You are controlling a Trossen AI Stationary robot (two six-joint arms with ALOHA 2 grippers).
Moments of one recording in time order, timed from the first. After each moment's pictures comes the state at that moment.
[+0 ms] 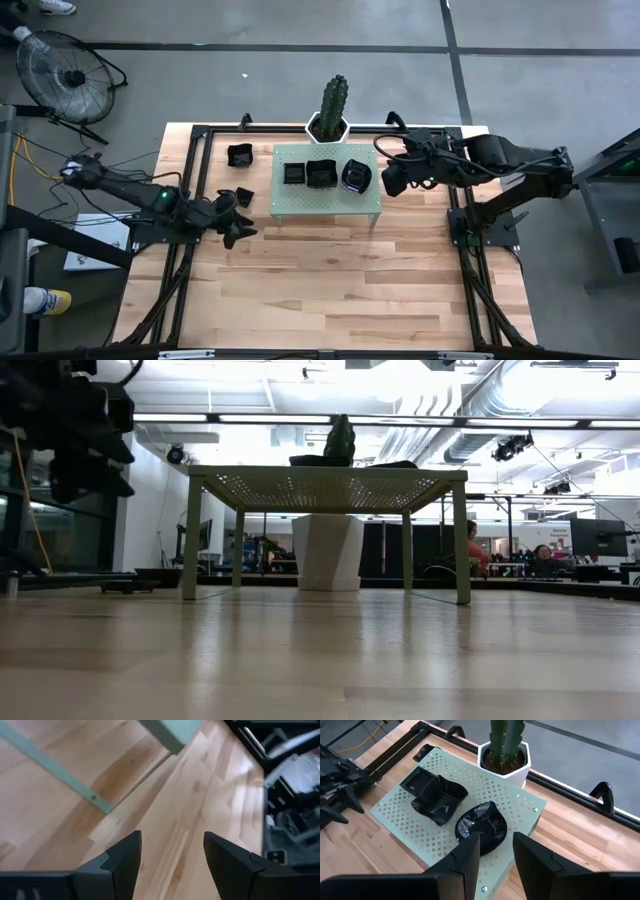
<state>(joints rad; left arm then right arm) -0.34 0.57 0.38 -0.39 -0.28 -0.96 0.11 1.32 1.67 -1.28 0.59 0.92</state>
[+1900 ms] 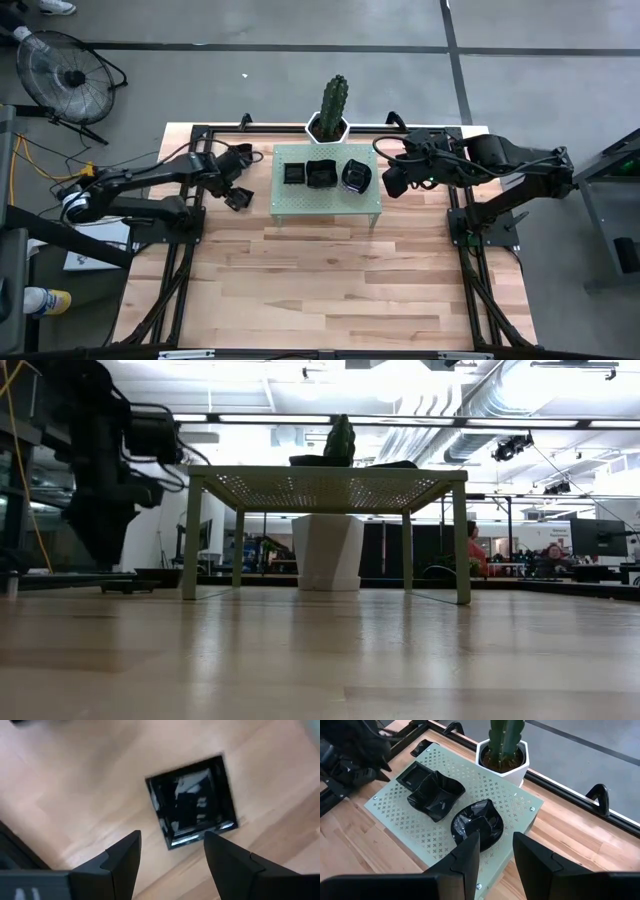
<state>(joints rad) 0.56 1.02 0.57 -0.87 -0.03 -0.34 0.11 1.33 1.67 -1.30 0.59 0.89</state>
